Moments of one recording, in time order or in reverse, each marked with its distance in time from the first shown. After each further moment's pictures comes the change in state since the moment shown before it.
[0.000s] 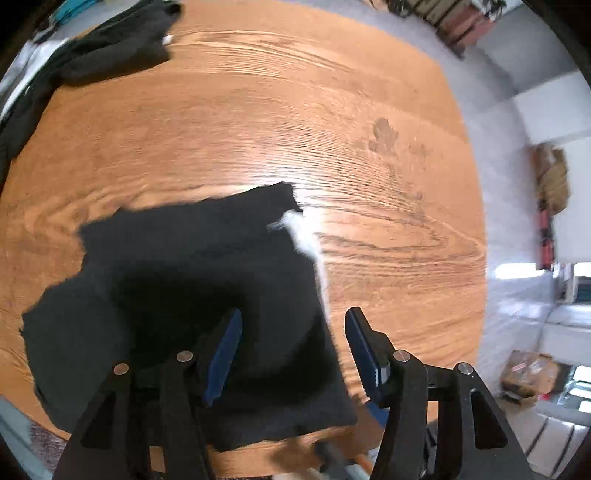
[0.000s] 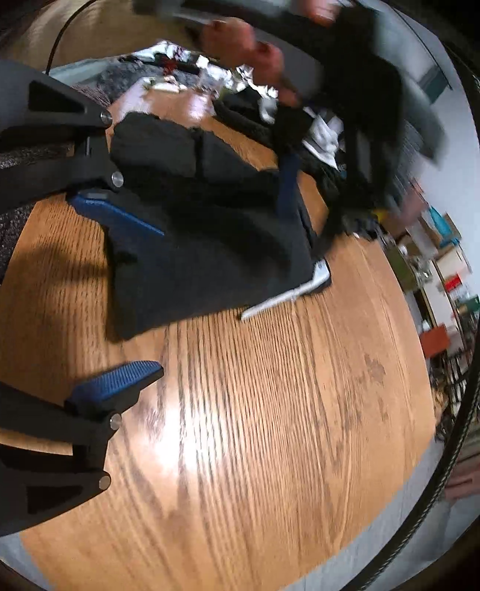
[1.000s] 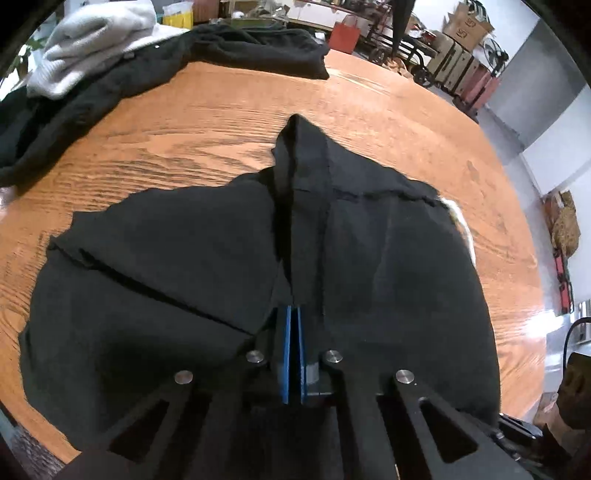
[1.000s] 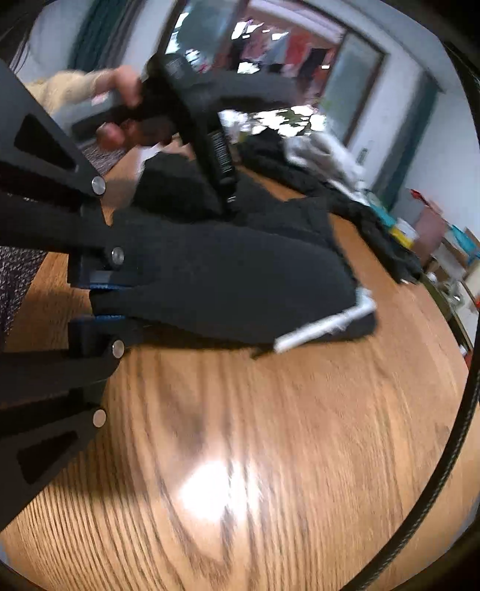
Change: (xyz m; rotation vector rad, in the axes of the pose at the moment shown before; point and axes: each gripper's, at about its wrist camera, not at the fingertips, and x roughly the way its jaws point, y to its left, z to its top) left arm 0.004 0.179 -0.104 -0.117 -0.364 -0.099; right arm 0.038 0.031 -0.026 0.046 0.096 0.202
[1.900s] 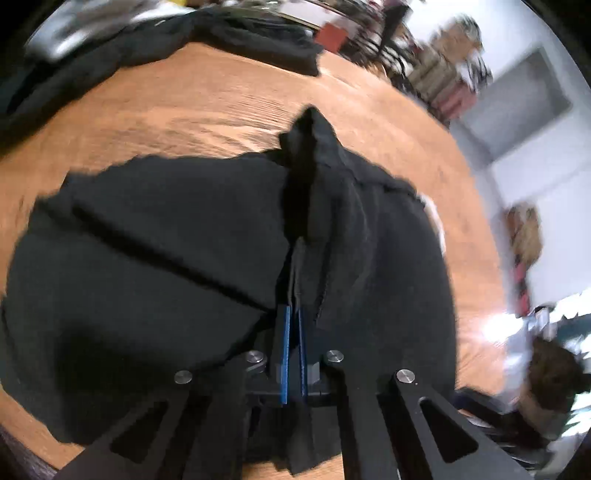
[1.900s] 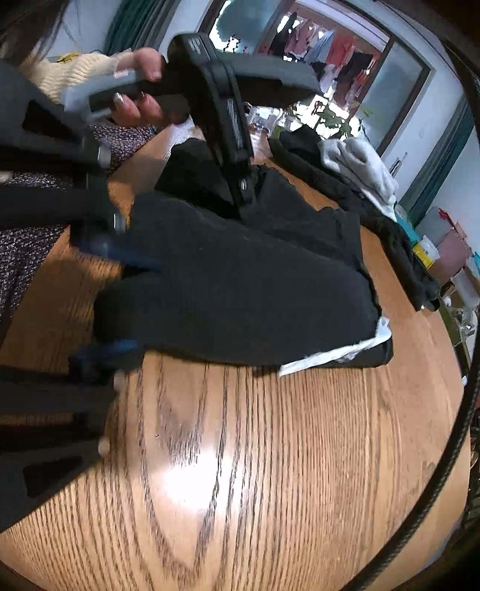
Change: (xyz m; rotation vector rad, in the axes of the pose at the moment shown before) left arm -0.029 0.087 -0.039 -0.090 -0.029 -0.120; right arm 0.025 0.021 -0.003 -0.120 0.081 -0.046
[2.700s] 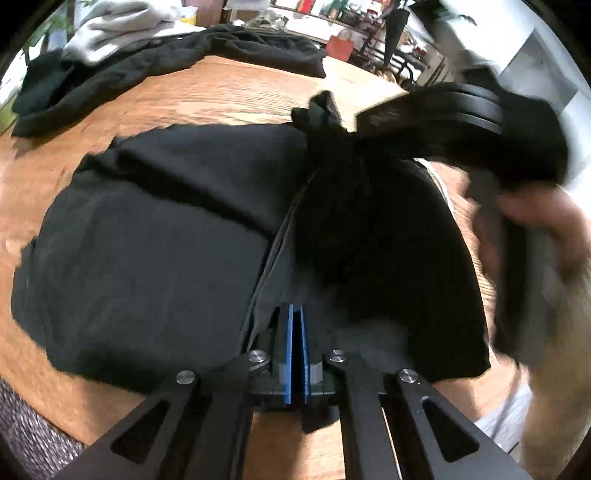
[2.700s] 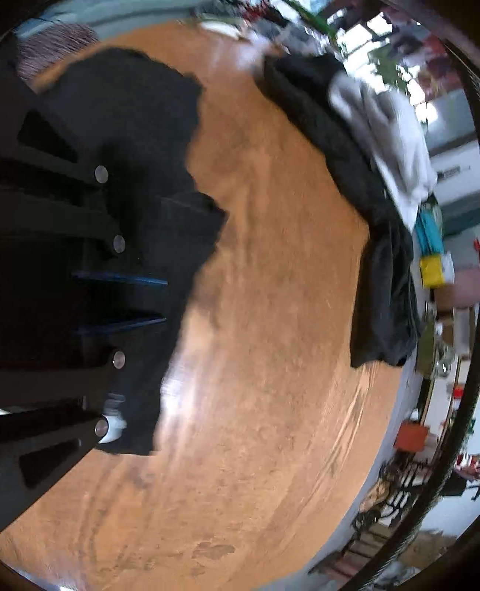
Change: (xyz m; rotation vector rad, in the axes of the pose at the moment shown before) left arm 0.054 -0.024 -0.029 0.074 -0.060 0.102; right arm 0.108 0.089 0.156 -0.335 0.007 -0.420
